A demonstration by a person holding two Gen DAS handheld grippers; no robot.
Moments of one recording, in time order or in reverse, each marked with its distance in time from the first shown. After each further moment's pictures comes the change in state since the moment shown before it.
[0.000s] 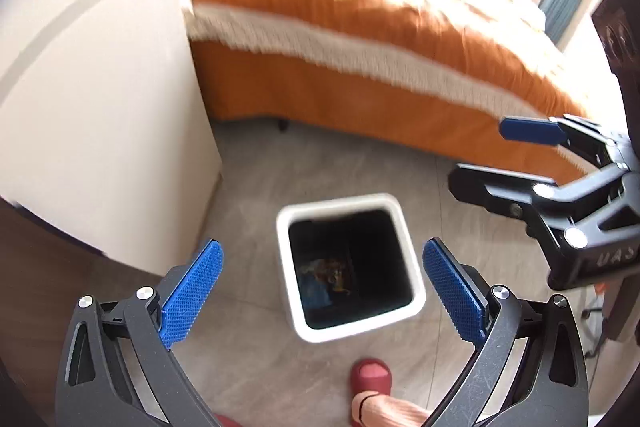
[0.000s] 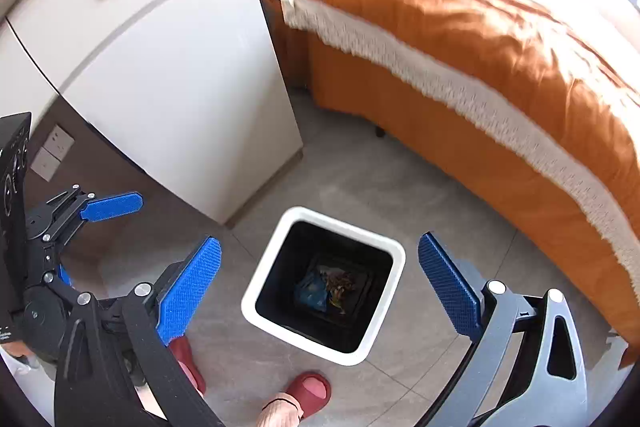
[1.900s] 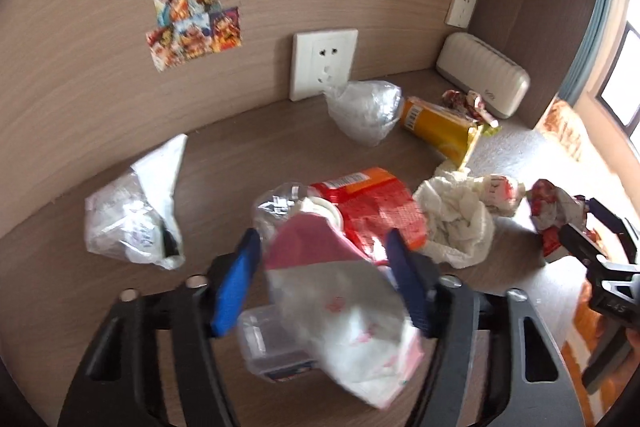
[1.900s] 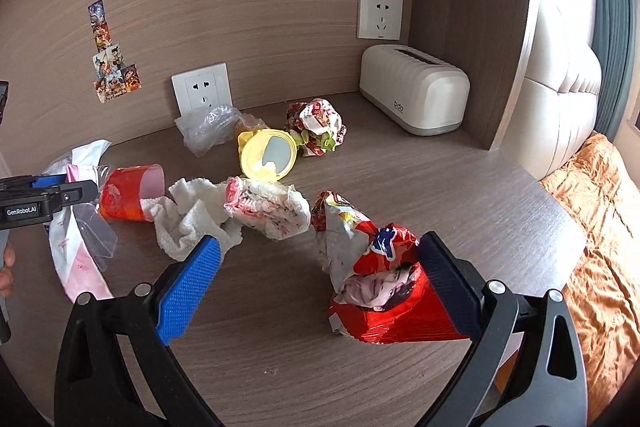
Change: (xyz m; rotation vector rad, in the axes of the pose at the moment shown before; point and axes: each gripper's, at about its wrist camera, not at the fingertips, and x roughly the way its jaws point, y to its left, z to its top) left arm -0.402 0.406 0.013 -0.666 -0.245 0.497; right arm -0.107 0.399 0.272 -0.428 -0.321 0.217
